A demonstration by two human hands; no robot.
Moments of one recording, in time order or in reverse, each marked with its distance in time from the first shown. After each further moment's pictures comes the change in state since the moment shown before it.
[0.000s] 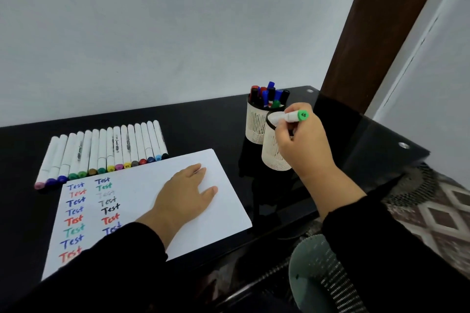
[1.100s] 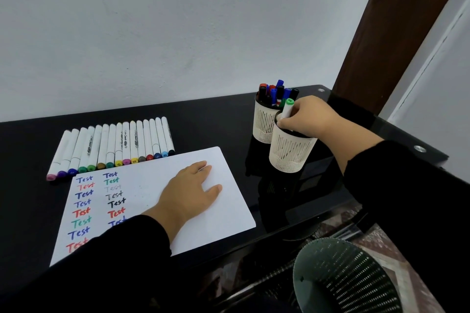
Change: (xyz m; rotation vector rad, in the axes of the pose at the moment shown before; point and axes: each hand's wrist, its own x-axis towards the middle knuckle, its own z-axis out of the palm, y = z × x) left_hand 0.001 -0.001 0.002 -0.036 0.000 -0.012; right_hand 0.065 0.001 -0.007 -0.386 -0.577 0.232
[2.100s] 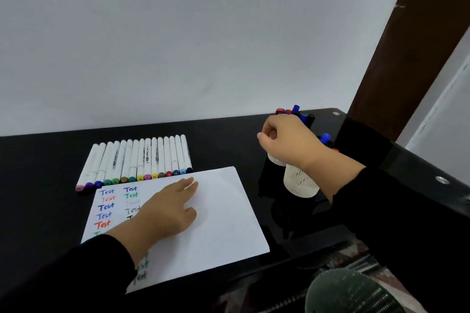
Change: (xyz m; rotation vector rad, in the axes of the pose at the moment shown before) left_hand -0.020 -0.044 -0.043 0.065 -0.103 -0.011; right_hand -0.008 -0.050 0.015 0.050 0.099 -0.353
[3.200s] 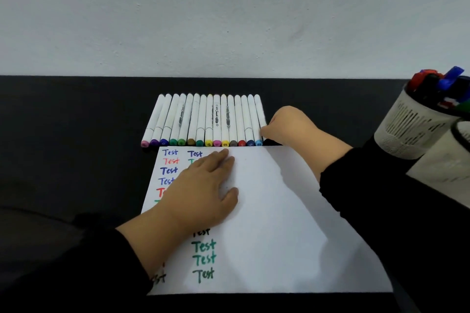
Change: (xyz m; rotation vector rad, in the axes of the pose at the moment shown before) left_hand -0.013 -0.070 0.007 -0.001 0.135 -0.064; right_hand 0.103 -0.079 0.181 -0.050 -0.444 0.264
